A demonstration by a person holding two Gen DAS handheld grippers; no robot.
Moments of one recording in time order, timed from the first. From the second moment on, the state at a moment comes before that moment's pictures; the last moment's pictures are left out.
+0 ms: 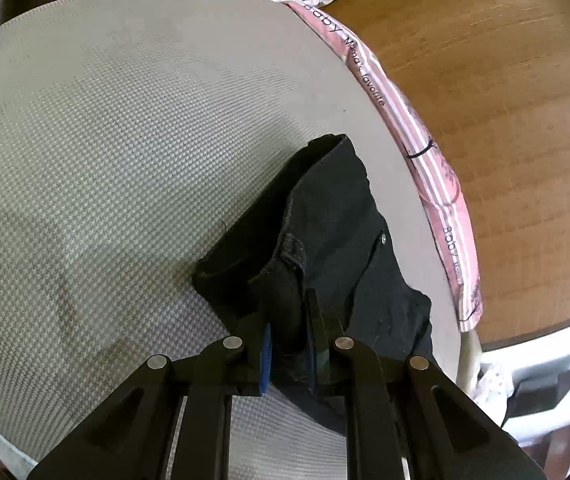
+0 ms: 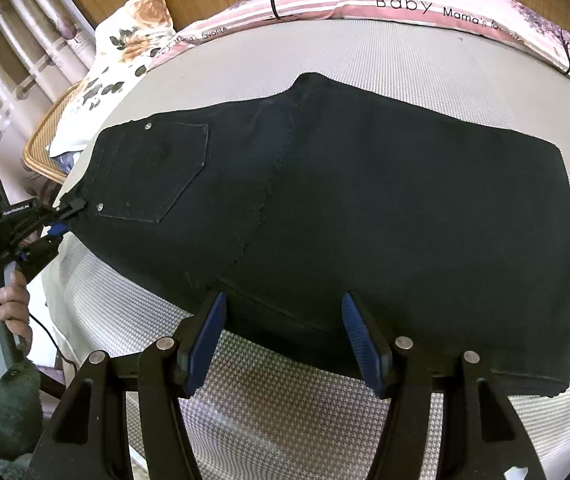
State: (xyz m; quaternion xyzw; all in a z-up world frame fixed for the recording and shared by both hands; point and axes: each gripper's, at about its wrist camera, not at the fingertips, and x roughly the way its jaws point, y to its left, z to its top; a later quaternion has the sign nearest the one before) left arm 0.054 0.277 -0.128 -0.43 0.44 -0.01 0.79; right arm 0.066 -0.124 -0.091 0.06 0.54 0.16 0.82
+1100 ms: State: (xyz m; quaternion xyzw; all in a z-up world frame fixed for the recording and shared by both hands) left arm 0.034 0.275 -0.153 -0.51 0.42 0.00 0.75; right arm 0.069 -0.131 -0.094 0.08 0.54 0.17 0.82
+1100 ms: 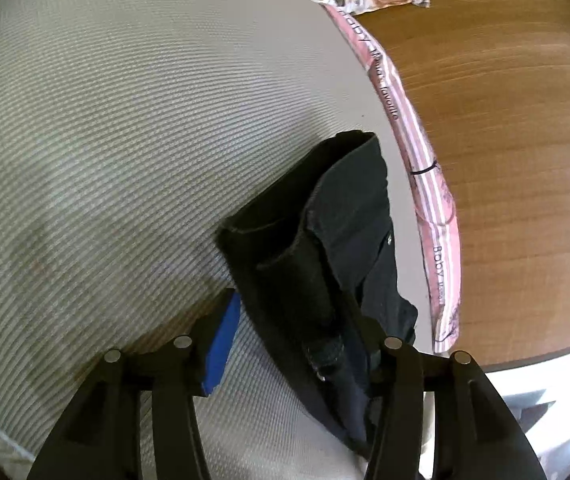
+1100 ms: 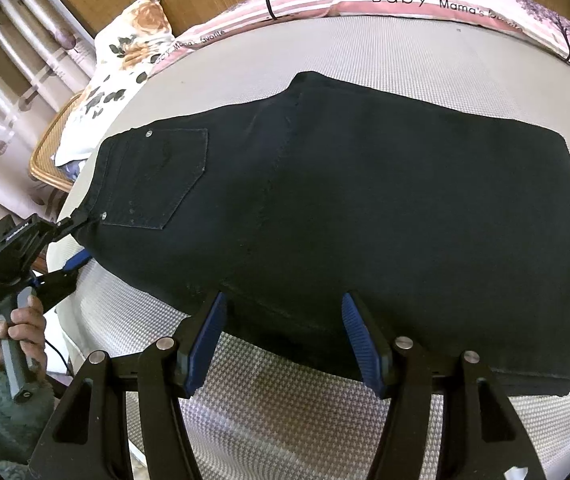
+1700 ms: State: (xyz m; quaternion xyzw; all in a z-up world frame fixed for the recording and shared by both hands) left arm 0.051 0.273 -0.158 -0.50 0.38 0.01 0.78; right arm 0.072 -0.132 -0.095 0.08 0.55 0.17 0.82
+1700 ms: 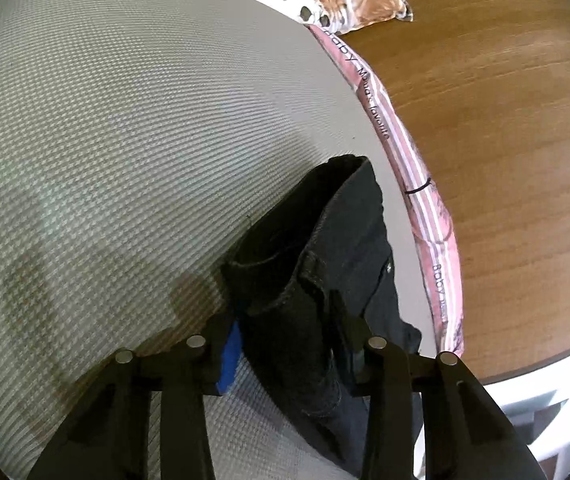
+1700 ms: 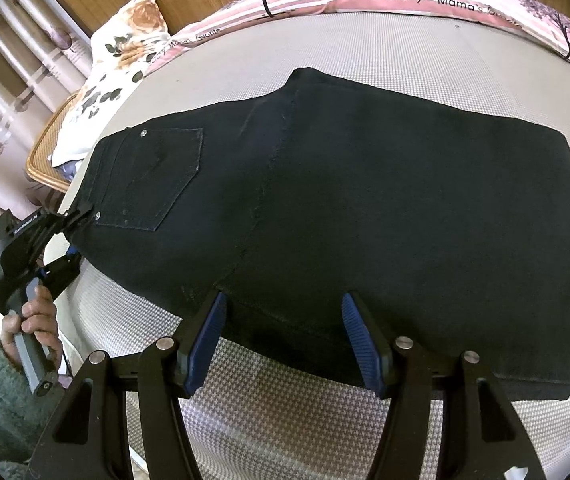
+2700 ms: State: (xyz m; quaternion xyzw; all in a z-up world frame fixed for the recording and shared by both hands) left arm 0.109 0.074 0.041 -0.24 0.34 -0.18 0.89; right arm 0.062 -0.276 -0.026 0.19 0.44 0.05 0.87
